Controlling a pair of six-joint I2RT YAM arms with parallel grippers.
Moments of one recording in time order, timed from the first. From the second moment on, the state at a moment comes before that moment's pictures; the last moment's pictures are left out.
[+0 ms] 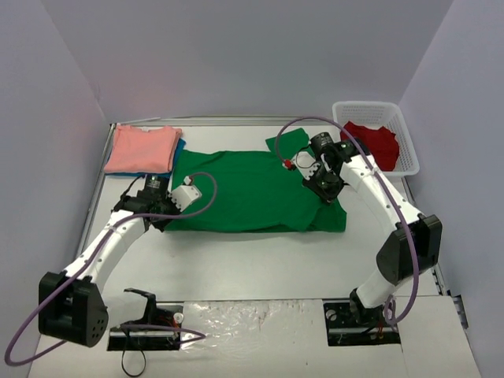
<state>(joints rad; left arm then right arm) -0.23 1.18 0.86 -0.72 0.00 0.66 0.37 1.60 1.48 -1.24 0.01 -0.55</state>
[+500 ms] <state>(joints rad) -0.21 1.40 0.97 -0.66 0.00 0.67 0.31 1.83 1.67 -1.21 0.03 -0.56</state>
